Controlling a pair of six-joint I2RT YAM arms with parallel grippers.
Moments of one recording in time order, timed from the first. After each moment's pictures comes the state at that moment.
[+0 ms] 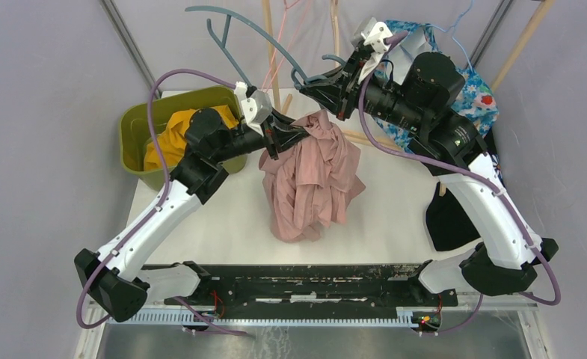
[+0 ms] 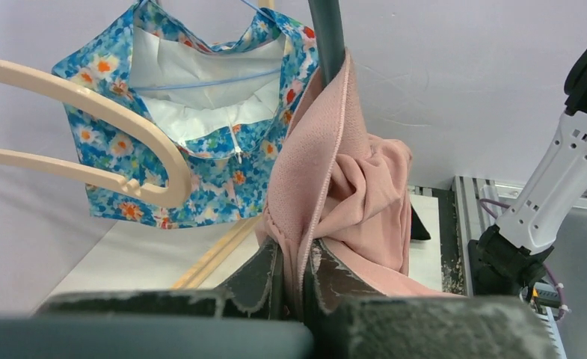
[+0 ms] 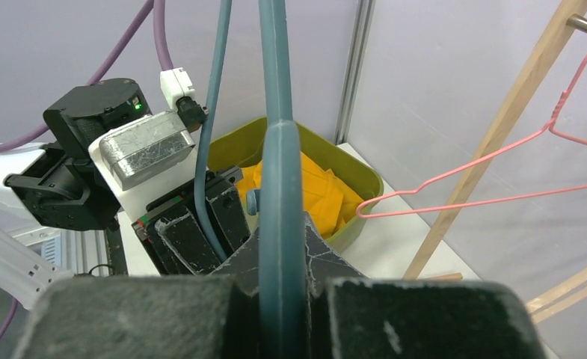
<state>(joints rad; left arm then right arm) -0.61 1.20 1.22 0.17 0.65 -0.04 0.71 1.40 1.97 -0.42 -0.35 -0.01</state>
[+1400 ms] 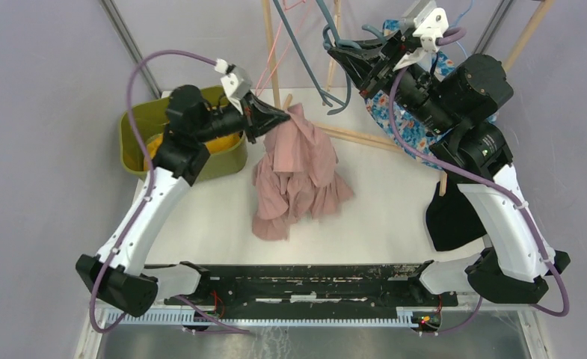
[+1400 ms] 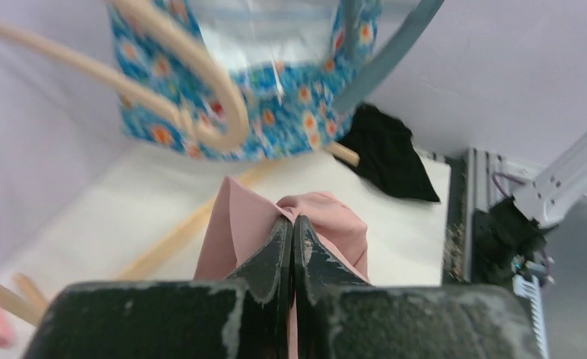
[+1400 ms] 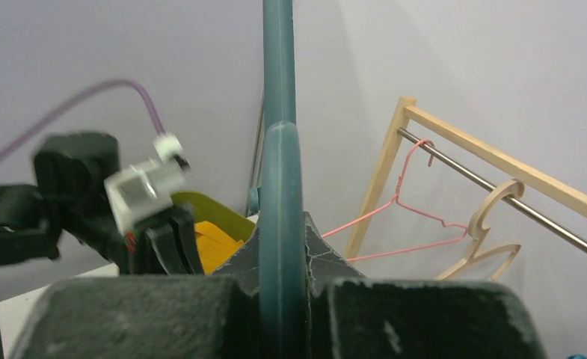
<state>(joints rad) -0.39 1.24 1.27 0.00 0.83 -0.10 0.69 1.35 2.01 -0.29 -0.20 -0.13</state>
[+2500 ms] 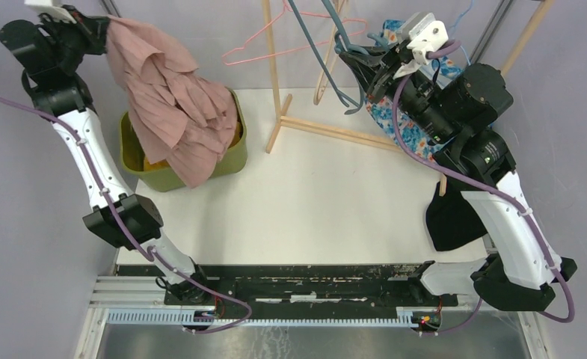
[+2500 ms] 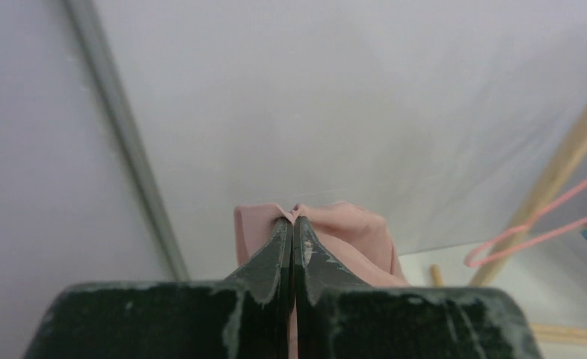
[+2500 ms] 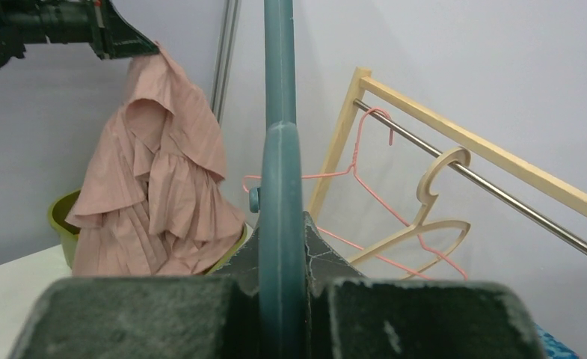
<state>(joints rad) 0.47 1.75 2.17 -0.21 0.70 -0.14 0.69 1.29 1.92 -0.30 -0.10 -0.23</state>
